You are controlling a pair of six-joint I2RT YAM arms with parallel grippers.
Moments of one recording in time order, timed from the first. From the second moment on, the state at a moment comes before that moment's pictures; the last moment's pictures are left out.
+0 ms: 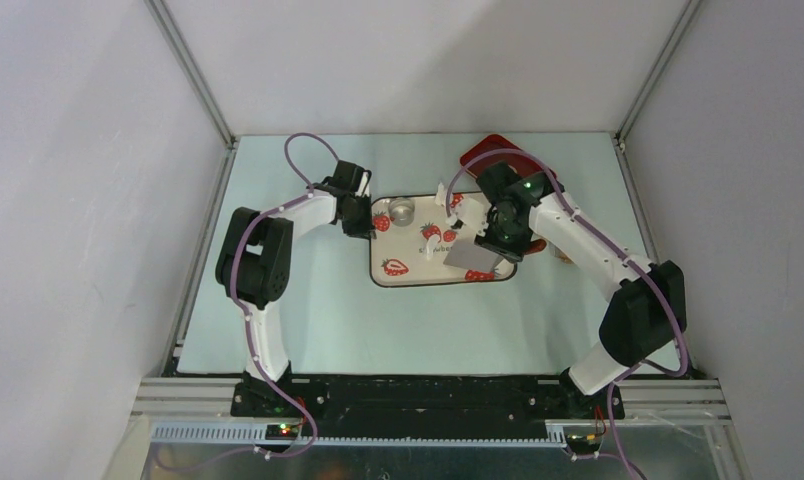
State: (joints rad) left arm -0.34 1.98 1.33 -0.43 0.13 -0.38; right arm 0.52 1.59 1.43 -1.18 0.06 -0.71
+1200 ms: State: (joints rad) left arm -0.34 1.98 1.33 -0.43 0.13 -0.38; right arm 0.51 1.66 1.40 -1.08 -0.02 -0.62
